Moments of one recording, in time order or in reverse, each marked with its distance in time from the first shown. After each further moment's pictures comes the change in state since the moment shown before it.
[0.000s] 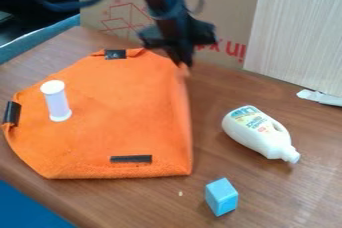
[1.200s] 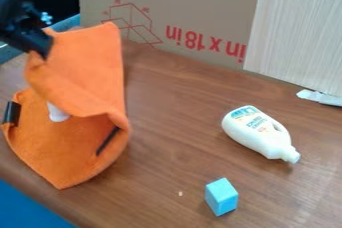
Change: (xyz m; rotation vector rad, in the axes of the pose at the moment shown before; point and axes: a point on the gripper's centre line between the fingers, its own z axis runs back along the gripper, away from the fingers) arm -0.036 0.165 0.099 -0.136 -0.078 0.041
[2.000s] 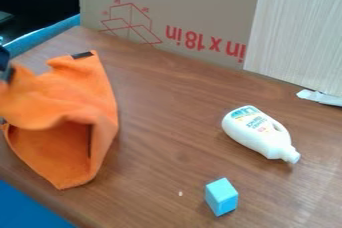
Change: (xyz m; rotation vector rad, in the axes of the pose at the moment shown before) arm -0.023 0.052 0.016 0.015 0.015 -0.022
